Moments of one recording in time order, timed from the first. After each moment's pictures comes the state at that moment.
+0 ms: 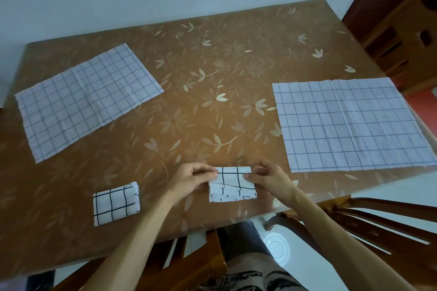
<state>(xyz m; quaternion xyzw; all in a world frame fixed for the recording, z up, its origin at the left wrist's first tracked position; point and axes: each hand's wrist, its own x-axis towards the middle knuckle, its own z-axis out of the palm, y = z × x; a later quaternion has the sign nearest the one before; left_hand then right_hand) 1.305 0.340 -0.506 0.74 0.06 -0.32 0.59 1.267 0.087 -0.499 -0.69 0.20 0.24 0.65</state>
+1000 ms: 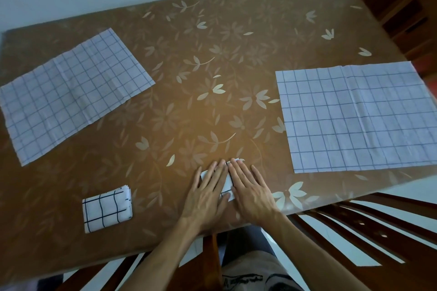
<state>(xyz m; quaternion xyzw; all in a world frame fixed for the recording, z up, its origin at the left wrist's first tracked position) 1.270 0.301 -0.591 0.96 -0.25 -0.14 0.04 1.250 0.122 -0.583 -0.98 -0.13 0.11 0.14</state>
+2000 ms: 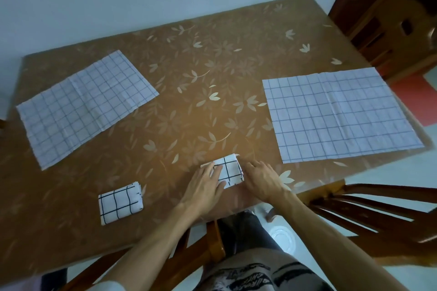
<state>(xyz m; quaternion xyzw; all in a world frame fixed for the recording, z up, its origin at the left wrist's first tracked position) 1.266 0.302 -0.519 0.95 -0.23 -0.18 0.13 1.254 0.097 -0.513 -0.97 -0.05 0.18 0.17</state>
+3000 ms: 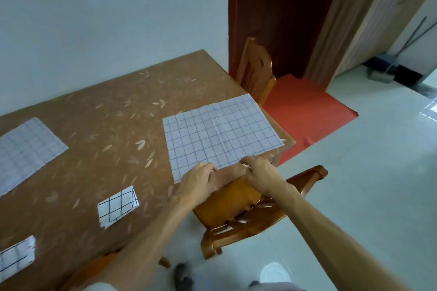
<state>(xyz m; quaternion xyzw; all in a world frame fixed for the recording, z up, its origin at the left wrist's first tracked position) 1.192 -0.022 -0.421 0.93 -0.30 -0.08 0.18 1.121 -0.217 -0.406 -0.95 0.13 0.06 0.28</state>
